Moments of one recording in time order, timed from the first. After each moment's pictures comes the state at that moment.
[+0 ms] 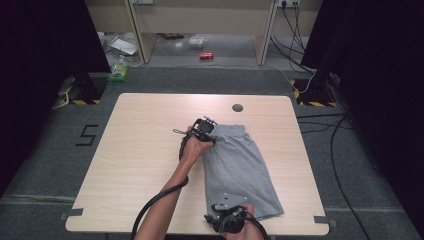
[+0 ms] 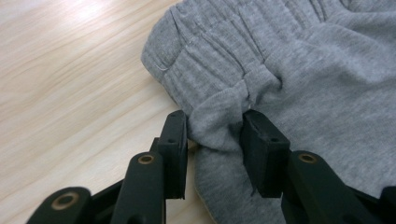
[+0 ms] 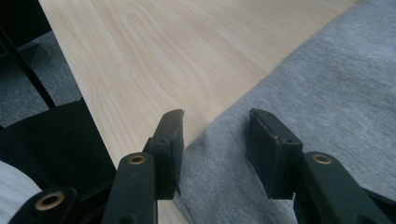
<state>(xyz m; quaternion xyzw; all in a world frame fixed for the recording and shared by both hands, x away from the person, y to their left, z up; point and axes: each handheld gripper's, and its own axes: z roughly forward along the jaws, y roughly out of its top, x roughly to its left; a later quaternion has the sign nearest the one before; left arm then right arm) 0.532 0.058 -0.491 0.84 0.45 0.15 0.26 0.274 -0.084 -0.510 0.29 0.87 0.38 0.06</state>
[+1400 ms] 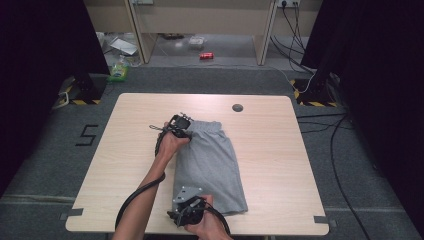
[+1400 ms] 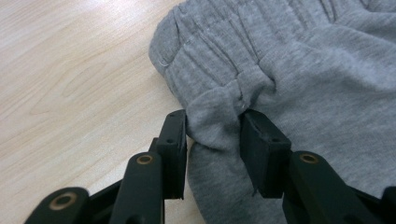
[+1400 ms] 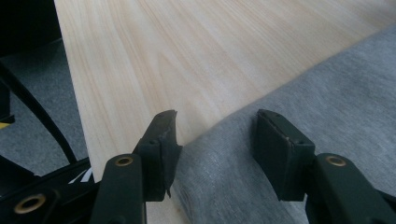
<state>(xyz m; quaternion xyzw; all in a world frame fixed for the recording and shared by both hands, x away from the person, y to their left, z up) 0.543 0.133 -0.490 0.84 0.46 0.19 0.22 0.296 0.023 -0.512 0.24 0.89 0.39 0.04</state>
